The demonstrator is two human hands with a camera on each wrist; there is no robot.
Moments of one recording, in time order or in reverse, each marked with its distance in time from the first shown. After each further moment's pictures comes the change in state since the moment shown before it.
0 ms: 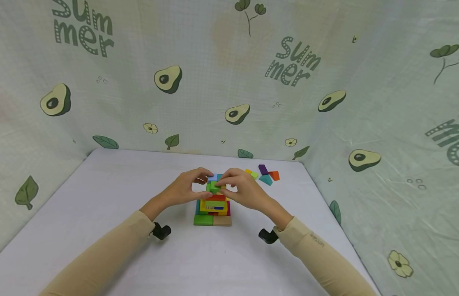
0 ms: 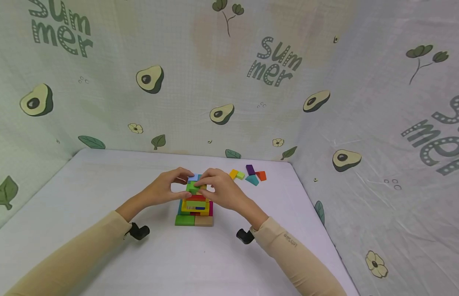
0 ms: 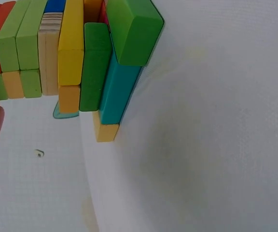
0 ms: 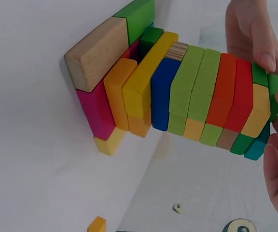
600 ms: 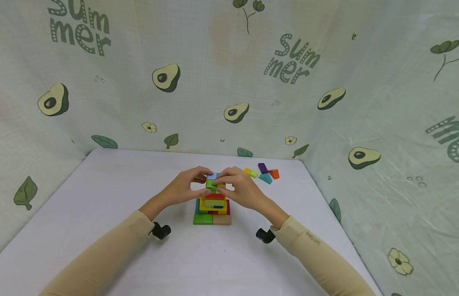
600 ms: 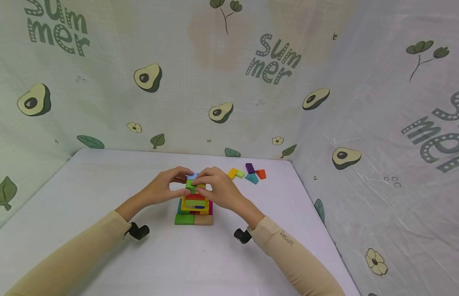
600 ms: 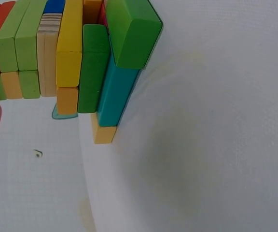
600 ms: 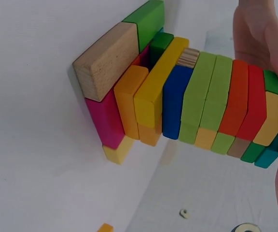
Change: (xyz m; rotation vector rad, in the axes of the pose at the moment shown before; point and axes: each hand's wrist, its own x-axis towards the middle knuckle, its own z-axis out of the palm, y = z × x) left_hand 0.000 0.001 0.001 -0.019 0.014 -0.007; right_hand 0.002 0.004 0.010 -0.021 0.070 -0.029
